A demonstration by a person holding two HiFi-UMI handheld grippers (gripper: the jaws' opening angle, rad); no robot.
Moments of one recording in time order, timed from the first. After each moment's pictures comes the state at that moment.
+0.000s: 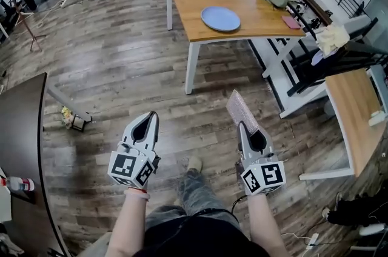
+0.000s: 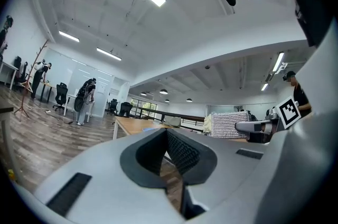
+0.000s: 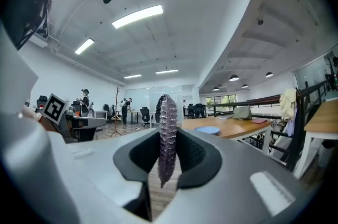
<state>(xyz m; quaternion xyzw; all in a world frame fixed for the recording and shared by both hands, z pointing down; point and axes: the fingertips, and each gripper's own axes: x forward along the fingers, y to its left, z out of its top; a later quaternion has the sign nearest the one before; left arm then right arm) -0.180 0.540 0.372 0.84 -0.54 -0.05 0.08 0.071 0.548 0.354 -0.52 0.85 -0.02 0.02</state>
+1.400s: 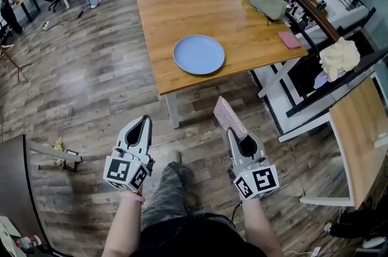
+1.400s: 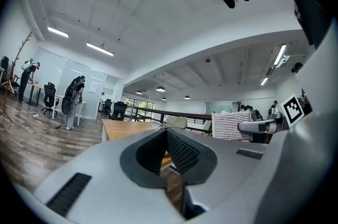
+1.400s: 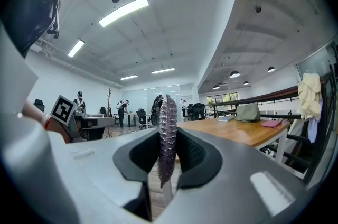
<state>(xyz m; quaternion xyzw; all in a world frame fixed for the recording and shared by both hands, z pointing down) -0.103 0.236 0.374 0.85 -0.53 -0.03 0.06 0.133 0.265 0.368 -0.51 0.86 -0.03 0.03</state>
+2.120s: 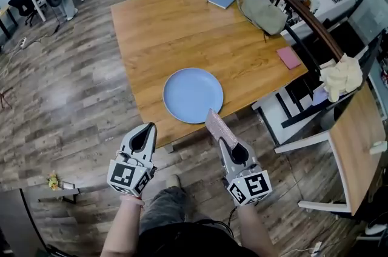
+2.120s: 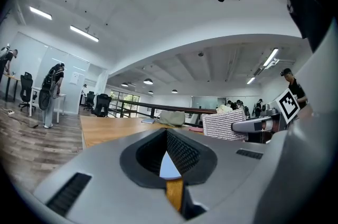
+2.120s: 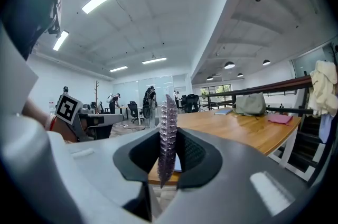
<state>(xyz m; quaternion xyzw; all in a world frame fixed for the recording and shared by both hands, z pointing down) -0.087 0.021 0.391 0.89 -0.44 0.00 0.07 0.107 0.076 0.391 -0.54 0.84 -0.07 -0.01</state>
